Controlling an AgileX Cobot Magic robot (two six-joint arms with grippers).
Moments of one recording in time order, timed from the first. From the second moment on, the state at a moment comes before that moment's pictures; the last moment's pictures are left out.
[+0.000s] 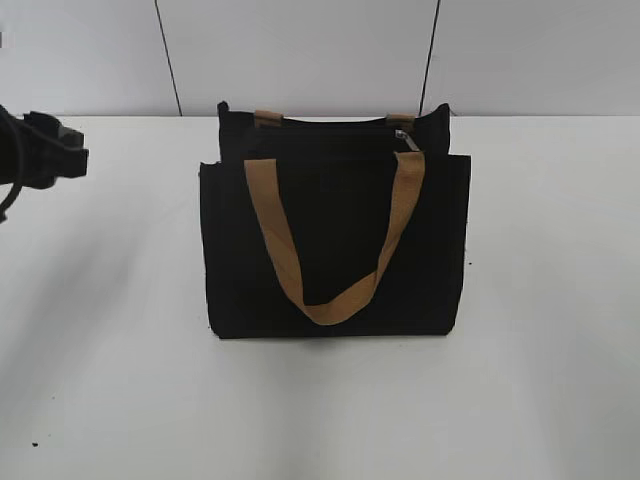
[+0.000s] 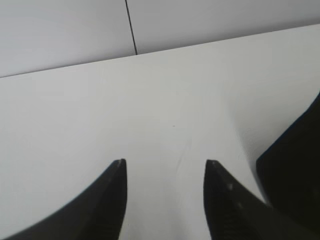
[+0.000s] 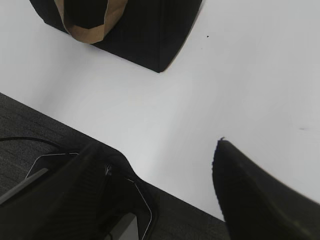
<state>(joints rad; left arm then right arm) -0.36 1.33 -0.68 1.73 0.13 -1.74 0.38 0.78 -0.98 0.11 1.22 -0.10</state>
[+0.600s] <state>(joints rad) -0.49 1.37 -0.65 0.65 0.54 -0.66 0.38 0.51 -0.80 0.11 1.22 -0.10</state>
